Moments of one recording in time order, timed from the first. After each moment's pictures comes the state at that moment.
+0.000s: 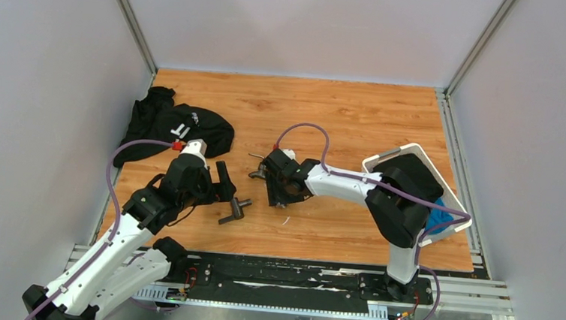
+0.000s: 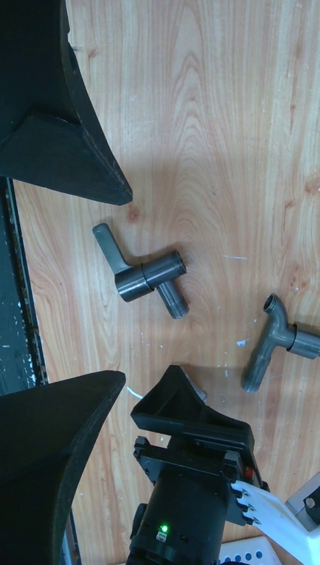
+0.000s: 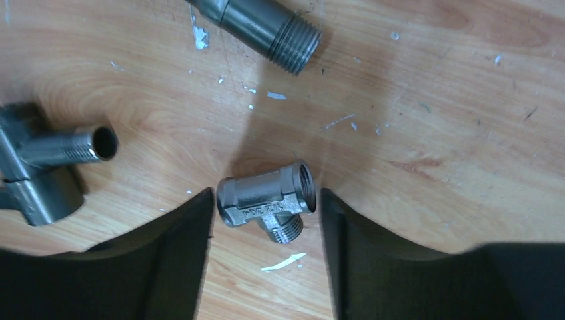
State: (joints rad) left arm -0.54 0.67 0.69 -0.74 -0.17 -0.63; right arm 0.96 1.88 1.23 -0.50 0.11 0.63
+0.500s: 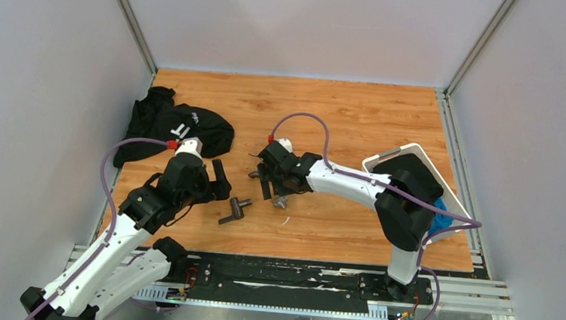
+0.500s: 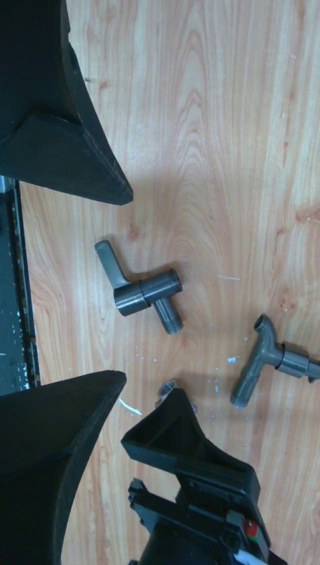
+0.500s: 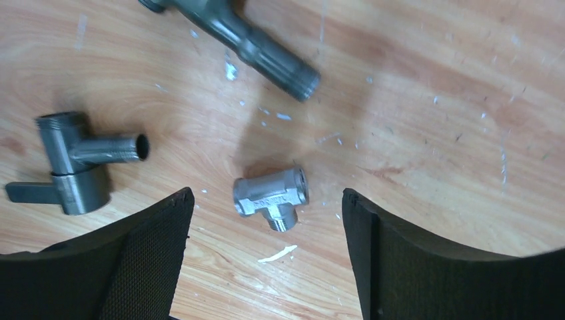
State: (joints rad) left arm -0.54 0.67 0.73 -0.79 -0.22 -0.63; right arm 0.98 1.84 1.31 -0.56 0.19 0.60
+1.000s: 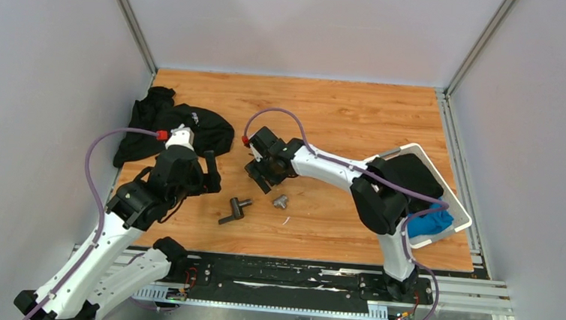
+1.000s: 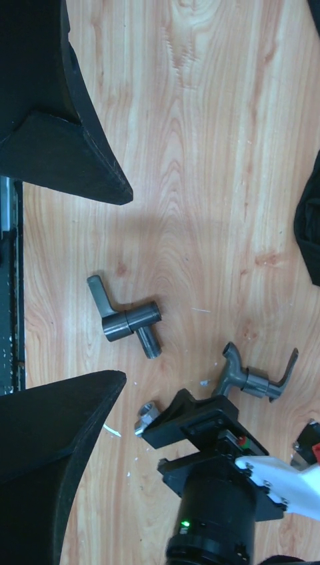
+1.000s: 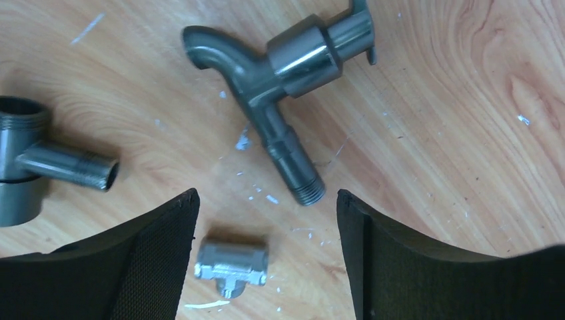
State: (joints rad) left arm -0.54 0.70 0.89 -0.90 -0.36 -0.55; right arm 0.94 2.05 1.58 -0.62 0.07 0.08
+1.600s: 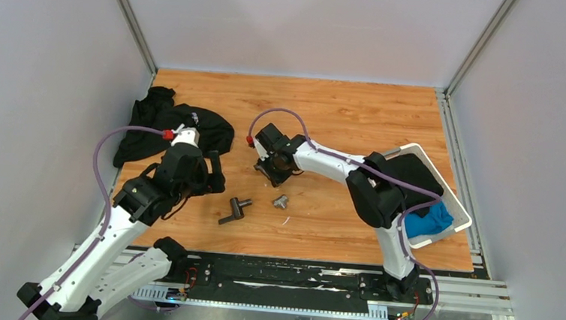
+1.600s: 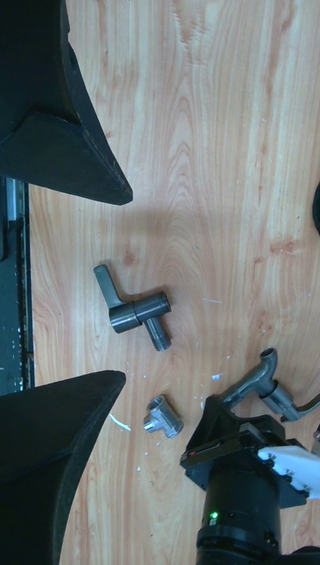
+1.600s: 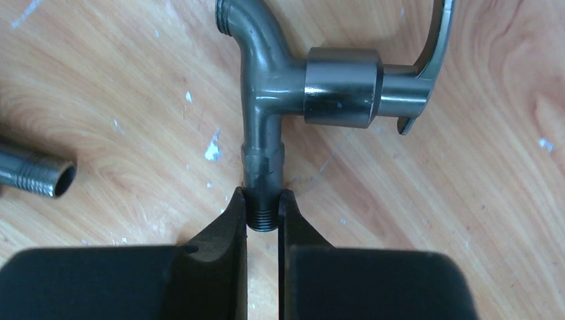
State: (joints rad) left arm -0.54 0.74 0.88 -0.91 -0.32 -0.57; right arm 0.87 2.13 1.61 -0.63 -0.03 -0.01
